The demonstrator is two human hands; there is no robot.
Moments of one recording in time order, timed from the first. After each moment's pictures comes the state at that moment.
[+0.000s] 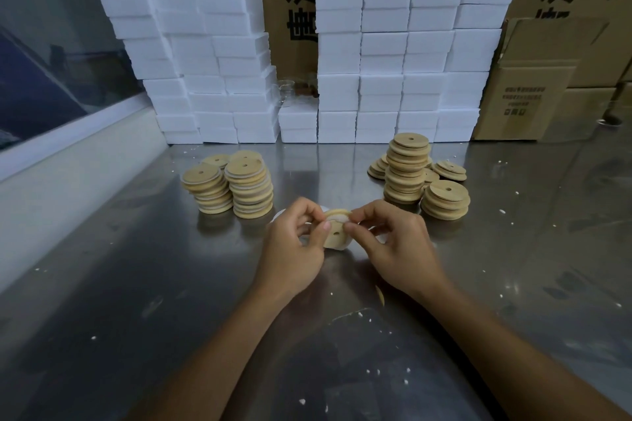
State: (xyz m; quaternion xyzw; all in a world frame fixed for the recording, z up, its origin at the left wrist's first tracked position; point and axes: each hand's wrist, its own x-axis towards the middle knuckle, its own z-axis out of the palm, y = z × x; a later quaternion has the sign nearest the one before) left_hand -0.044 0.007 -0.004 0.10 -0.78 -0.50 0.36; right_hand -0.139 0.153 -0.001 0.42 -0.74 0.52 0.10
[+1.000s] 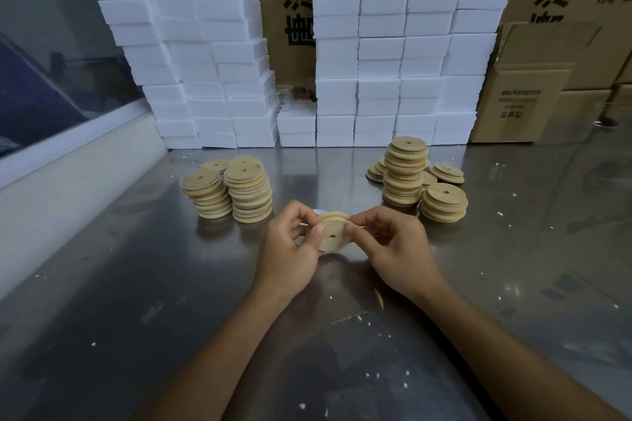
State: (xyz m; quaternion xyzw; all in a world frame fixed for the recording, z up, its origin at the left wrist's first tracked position) left_hand -0.047 0.006 -0.002 0.12 -0.75 -0.54 0.36; right_hand -0.138 0.151 -0.003 0.37 -0.72 0.59 0.03
